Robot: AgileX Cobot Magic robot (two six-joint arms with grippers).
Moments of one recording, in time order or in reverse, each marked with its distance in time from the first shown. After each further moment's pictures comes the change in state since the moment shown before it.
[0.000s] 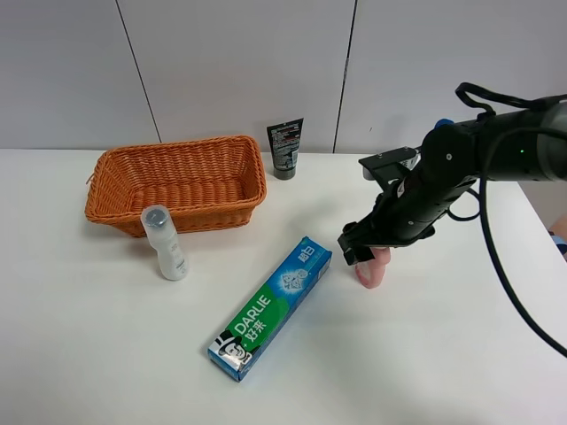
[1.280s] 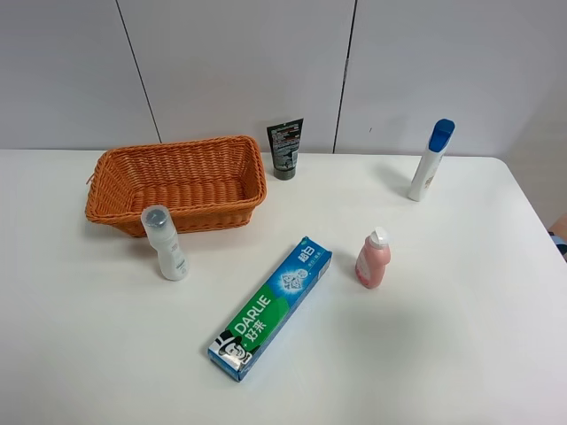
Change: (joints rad) left arm 0.000 0.000 0.000 0.000 0.000 0.000; right arm -0.337 -1.279 0.258 -0.121 0.335 0.087
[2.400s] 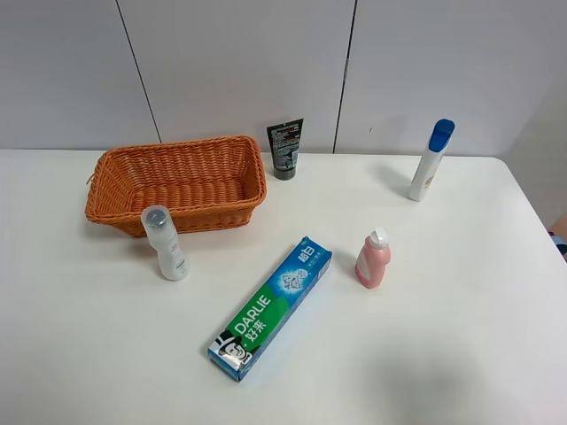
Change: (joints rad) left arm 0.000 0.000 0.000 0.000 0.000 0.000; right arm -0.050 -0.449 0.189 -0.029 0.159 0.056
